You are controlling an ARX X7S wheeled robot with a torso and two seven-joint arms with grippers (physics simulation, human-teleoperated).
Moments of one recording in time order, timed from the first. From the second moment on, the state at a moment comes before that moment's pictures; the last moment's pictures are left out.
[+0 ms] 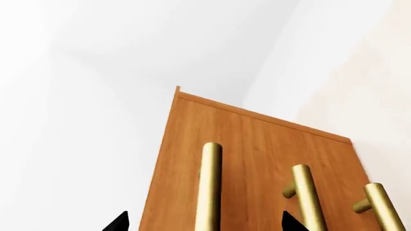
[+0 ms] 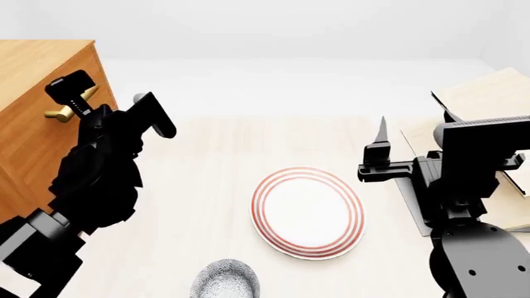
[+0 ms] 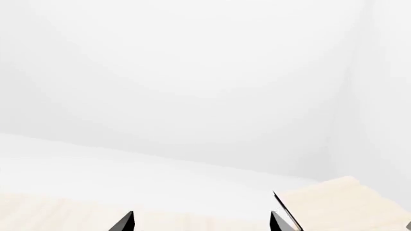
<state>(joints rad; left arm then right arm) -1.18 -0.46 1.01 -0.44 0.20 -1.00 -0.08 0.47 0.30 0.00 -0.71 0.13 1.00 0.09</state>
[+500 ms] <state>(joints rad) -1.20 -0.44 0.97 -0.60 0.18 -0.94 -0.11 0.47 0.30 -0.01 -0.69 0.14 0.99 0.10</state>
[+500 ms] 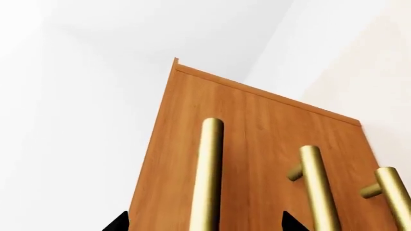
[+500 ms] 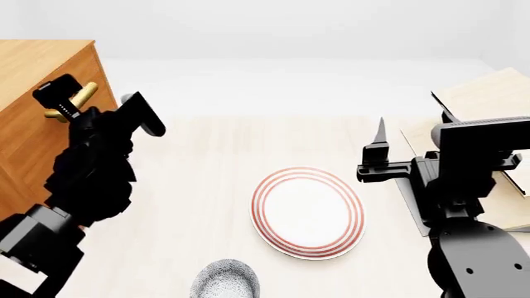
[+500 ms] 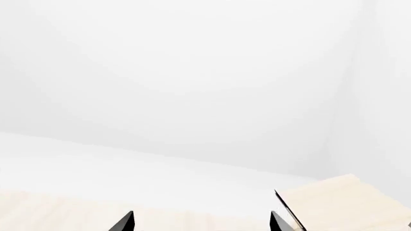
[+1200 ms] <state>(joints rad) -1.23 -0.41 0.94 -0.82 0.17 -0.84 -0.16 0.47 0.30 -0.03 -0.66 0.14 0.97 0.11</state>
